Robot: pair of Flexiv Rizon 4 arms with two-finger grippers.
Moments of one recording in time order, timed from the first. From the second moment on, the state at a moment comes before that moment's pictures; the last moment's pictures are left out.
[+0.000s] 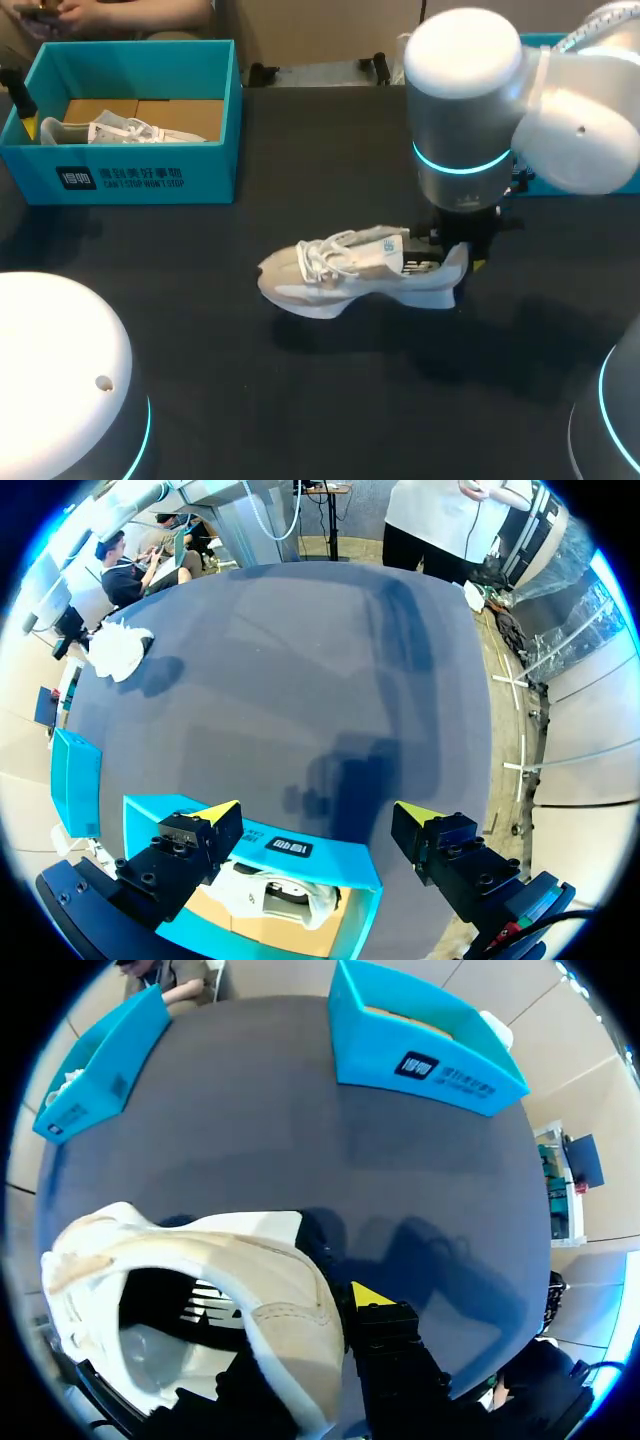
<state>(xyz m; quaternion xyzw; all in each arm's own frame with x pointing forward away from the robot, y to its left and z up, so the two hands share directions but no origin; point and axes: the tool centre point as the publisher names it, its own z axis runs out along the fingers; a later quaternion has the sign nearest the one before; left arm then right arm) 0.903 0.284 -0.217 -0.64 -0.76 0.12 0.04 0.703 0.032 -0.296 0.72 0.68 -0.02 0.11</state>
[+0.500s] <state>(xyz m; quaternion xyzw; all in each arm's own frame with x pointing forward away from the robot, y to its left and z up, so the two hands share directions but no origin) 0.903 0.284 -0.217 -0.64 -0.76 0.12 0.04 0.707 0.038 -0.348 0.72 0.69 -0.02 0.09</state>
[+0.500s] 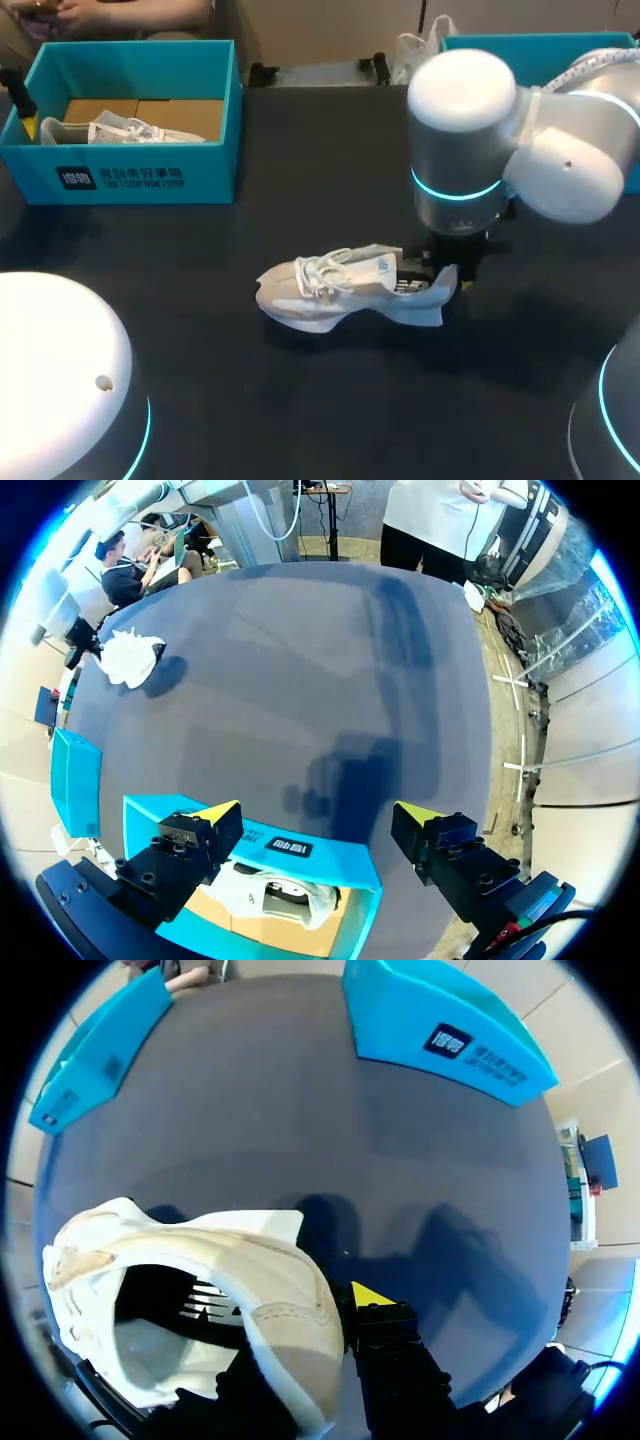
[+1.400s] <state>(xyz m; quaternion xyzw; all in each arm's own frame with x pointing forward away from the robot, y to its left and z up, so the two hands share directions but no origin) 0.903 0.284 -0.217 -0.64 -0.76 0.12 0.04 0.719 0.061 -0.394 0.71 0.69 -0.04 0.08</state>
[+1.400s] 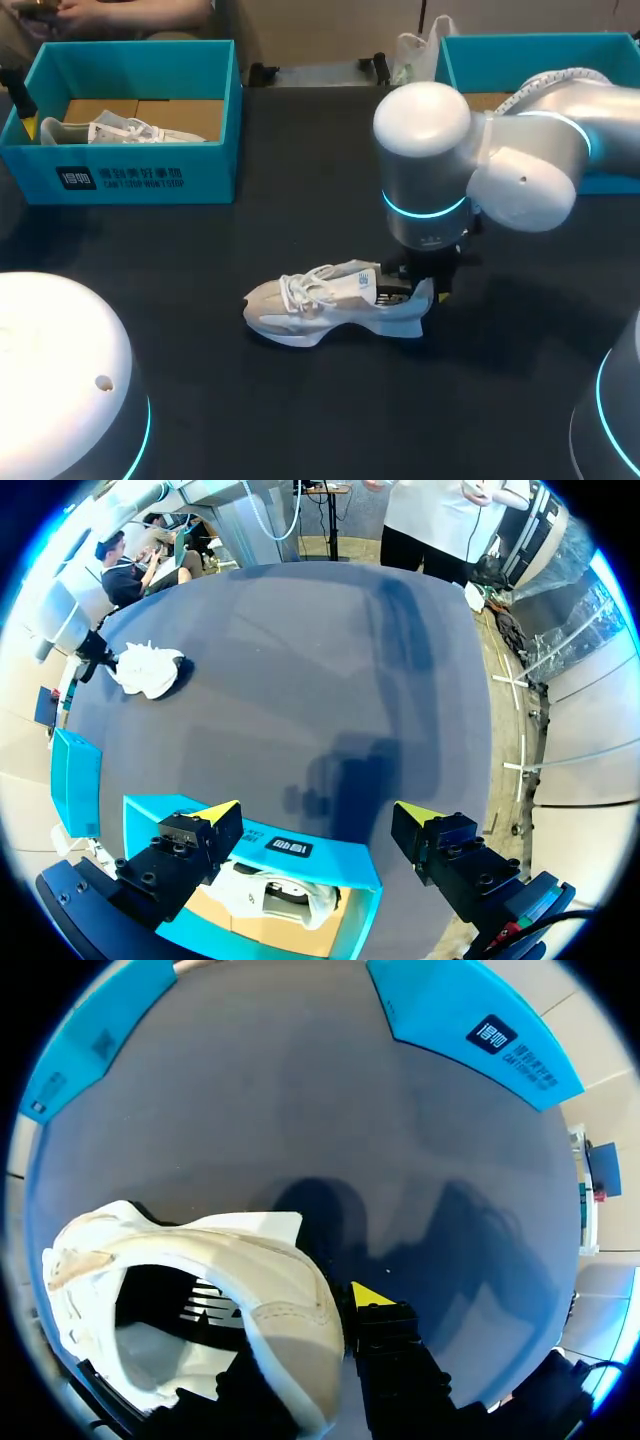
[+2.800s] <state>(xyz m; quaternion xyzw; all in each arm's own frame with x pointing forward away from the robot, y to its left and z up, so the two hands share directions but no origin) 0.903 0.284 -0.217 -0.64 -0.76 0.12 0.04 0.709 0.074 -0.271 0.52 0.85 0.05 0.07</state>
